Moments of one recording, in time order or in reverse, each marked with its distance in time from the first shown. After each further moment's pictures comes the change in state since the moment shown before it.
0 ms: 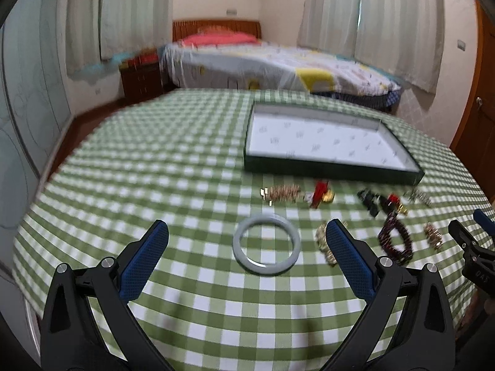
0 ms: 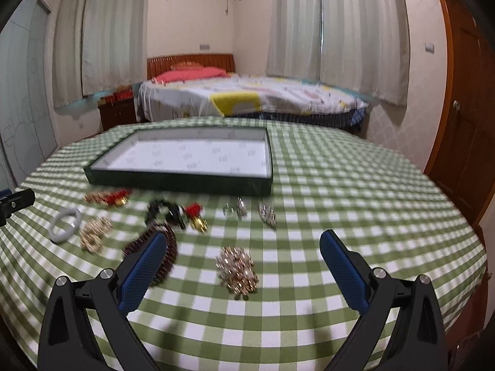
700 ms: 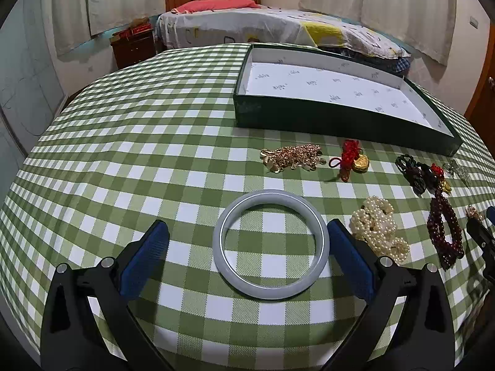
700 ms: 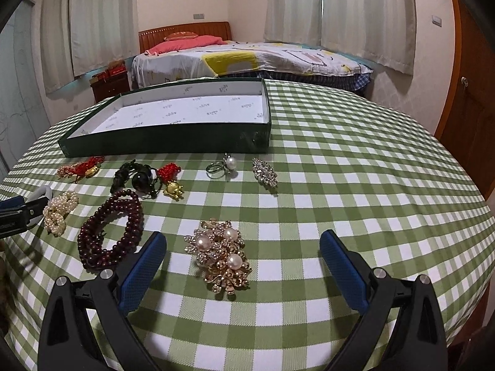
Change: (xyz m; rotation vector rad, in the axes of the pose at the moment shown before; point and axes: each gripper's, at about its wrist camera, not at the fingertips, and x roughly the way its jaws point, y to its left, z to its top) left arm 0.074 -0.010 -0.007 0.033 0.132 0.027; right arm 0.048 -0.011 -0.018 0.027 0.150 0.011
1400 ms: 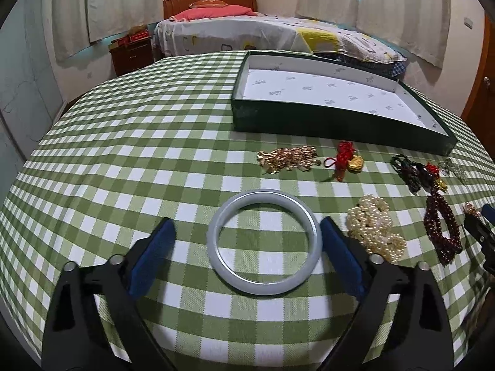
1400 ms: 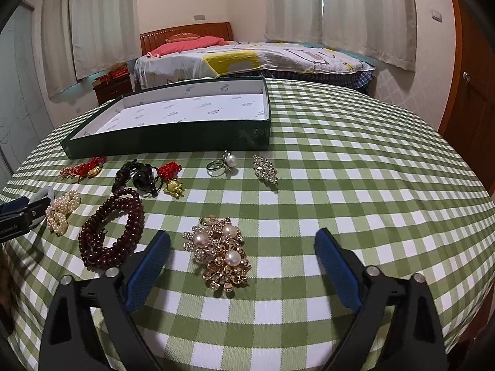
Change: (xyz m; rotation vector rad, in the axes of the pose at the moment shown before) left arm -0.008 -0.004 -0.006 0.019 -0.042 -0.016; right arm 0.000 -0.004 -0.004 0.009 -0.005 0.023
